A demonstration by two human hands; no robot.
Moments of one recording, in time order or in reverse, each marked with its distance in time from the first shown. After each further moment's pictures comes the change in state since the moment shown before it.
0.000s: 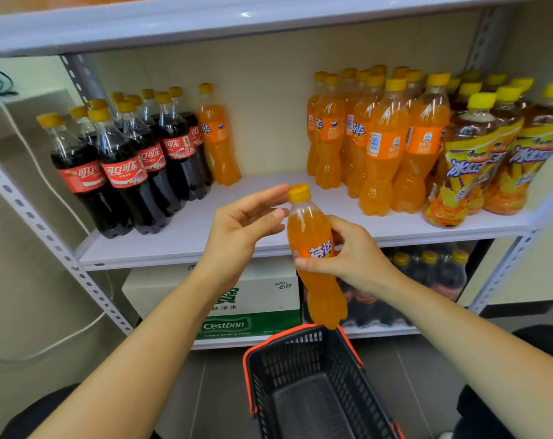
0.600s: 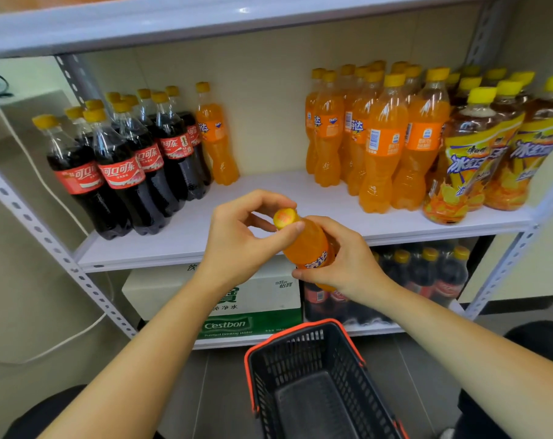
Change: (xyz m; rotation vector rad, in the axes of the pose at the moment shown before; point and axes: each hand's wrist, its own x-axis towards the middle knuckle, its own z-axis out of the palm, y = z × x) left_hand -0.005 0.008 0.008 0.470 0.037 0.303; right_hand -0.007 0.001 0.013 -0.005 0.036 -0.124
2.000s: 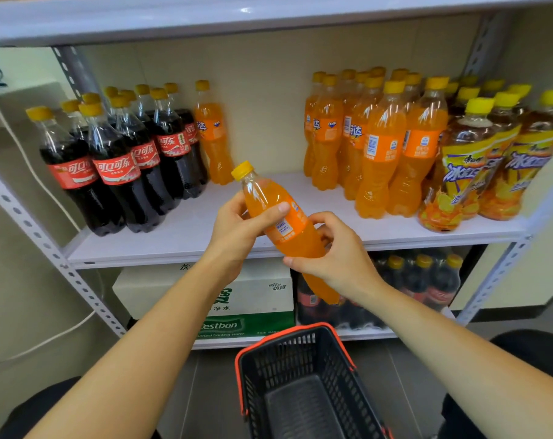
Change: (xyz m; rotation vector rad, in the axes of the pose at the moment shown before) left_hand 0.018 -0.036 0.011 -0.437 0.064 -0.431; right_hand 0.011 0.003 0.002 -0.048 0.078 0.160
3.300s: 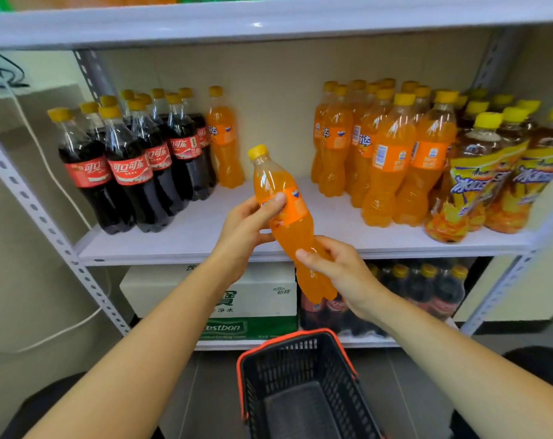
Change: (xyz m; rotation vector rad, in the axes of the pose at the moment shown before) left_hand 0.005 0.004 -0.006 0.006 0.010 -0.138; right_hand -0.005 0.001 0.006 0.425 -0.188 0.207
